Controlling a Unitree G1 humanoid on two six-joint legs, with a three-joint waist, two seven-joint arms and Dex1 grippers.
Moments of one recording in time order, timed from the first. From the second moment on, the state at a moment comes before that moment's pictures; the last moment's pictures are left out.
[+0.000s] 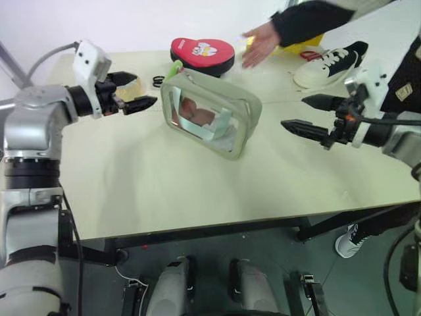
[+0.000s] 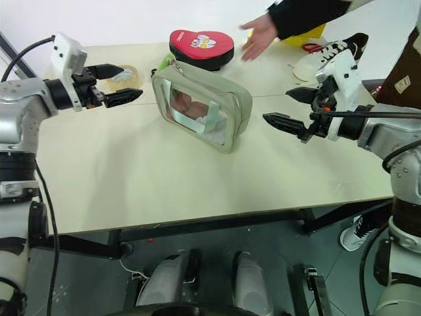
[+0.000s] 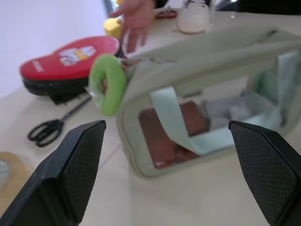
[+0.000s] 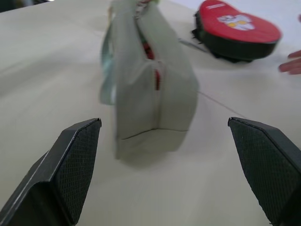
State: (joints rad) left arm -0.91 0.78 0.08 0.38 -0.30 0.48 -1.10; right arm -0.65 -0.91 -0.24 -0.28 0.66 1.00 0.83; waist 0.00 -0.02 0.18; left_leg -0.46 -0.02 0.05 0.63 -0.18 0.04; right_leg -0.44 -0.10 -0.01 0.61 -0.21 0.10
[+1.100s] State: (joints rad) left arm -0.90 0.87 0.14 0.27 -0.40 0.60 -1.12; right arm -1.01 -0.72 0.00 -0.02 0.53 0.91 0.77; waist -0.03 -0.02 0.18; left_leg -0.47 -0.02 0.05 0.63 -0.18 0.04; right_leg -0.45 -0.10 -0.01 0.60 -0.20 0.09
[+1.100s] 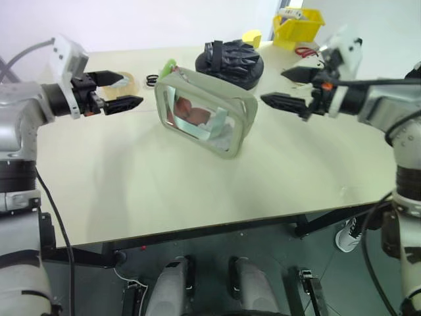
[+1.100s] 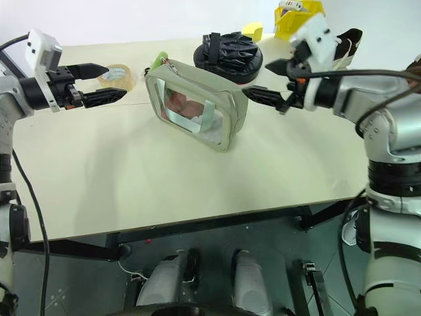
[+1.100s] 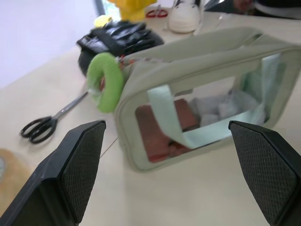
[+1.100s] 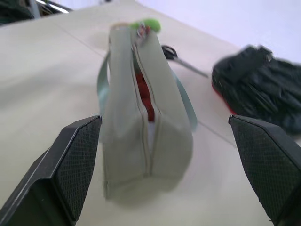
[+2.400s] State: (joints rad) left arm -0.63 0.86 0.25 -0.17 -0.61 0.78 -0.89; right arm -1.40 -0.47 0.37 0.92 -0.06 -0.27 1.38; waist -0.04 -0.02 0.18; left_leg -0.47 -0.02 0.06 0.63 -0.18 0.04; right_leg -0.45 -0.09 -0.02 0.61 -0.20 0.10
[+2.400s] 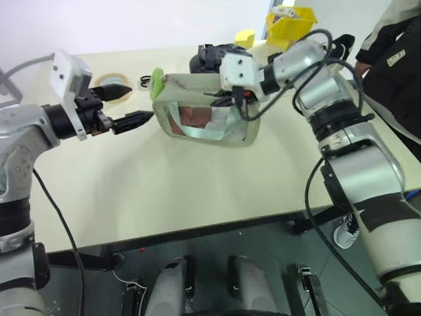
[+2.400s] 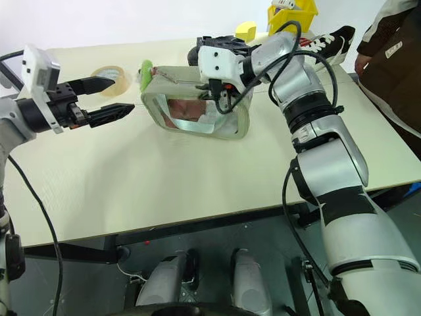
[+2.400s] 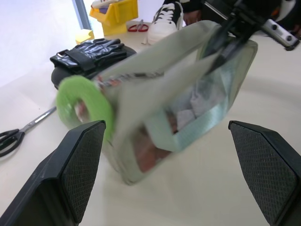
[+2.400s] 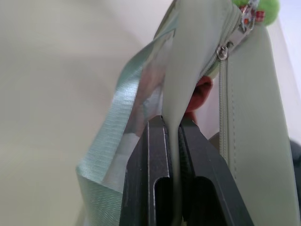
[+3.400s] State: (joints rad) left arm -0.72 0.79 0.16 -0.10 -0.62 0.76 -0.90; right arm -1.30 -0.38 0.28 0.51 -0.08 0.36 1.12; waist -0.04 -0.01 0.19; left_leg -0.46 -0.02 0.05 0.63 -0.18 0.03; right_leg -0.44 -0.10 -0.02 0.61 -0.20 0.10
